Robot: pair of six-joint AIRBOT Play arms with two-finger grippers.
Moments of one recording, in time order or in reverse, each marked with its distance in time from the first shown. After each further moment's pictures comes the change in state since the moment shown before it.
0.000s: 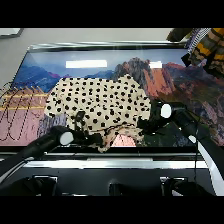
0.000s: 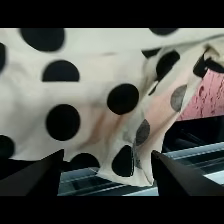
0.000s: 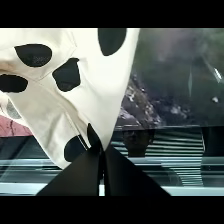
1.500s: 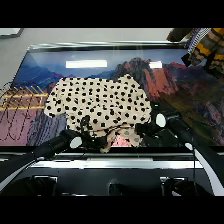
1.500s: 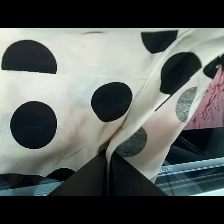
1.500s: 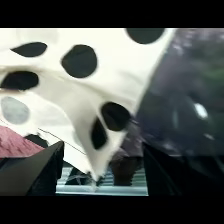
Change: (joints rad) left arm -0.069 -0.089 0.000 0.002 0.099 -0.124; right arm 0.077 0.022 -0.111 -0.069 -0.190 0.002
